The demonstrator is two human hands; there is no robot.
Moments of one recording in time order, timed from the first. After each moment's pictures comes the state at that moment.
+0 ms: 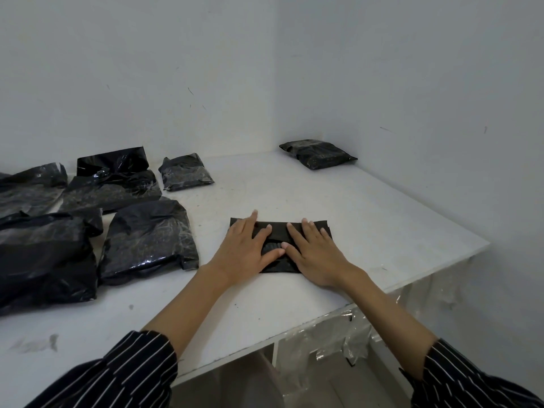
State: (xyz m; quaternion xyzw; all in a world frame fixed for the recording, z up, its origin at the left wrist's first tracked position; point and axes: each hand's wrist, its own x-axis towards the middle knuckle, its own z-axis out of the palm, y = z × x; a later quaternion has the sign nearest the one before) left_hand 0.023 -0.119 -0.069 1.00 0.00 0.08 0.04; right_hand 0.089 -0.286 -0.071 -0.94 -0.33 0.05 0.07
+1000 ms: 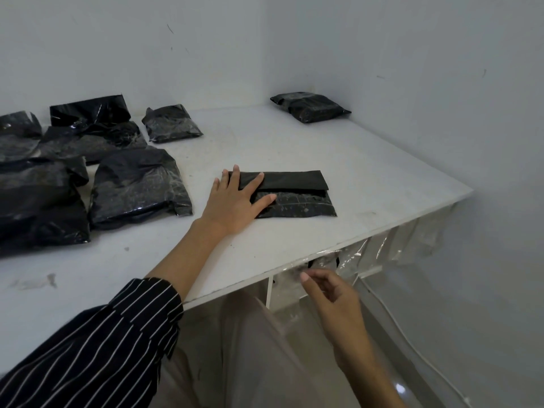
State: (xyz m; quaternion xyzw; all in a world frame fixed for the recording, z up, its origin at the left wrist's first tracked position) left_hand 0.018 -0.119 -0.079 0.99 0.08 0.05 0.10; right_hand -0.073 -0.337 -0.127 -0.74 -0.01 0.07 0.67
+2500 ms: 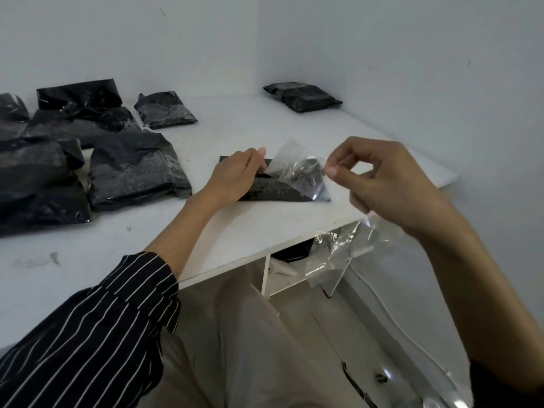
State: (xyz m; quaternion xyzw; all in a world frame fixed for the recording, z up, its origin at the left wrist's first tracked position) left_hand -0.005 -0.133 -0.037 0.94 0.03 0.13 0.33; right_hand -0.041 -0.355 0.034 -0.85 -0.27 -0.03 0.44
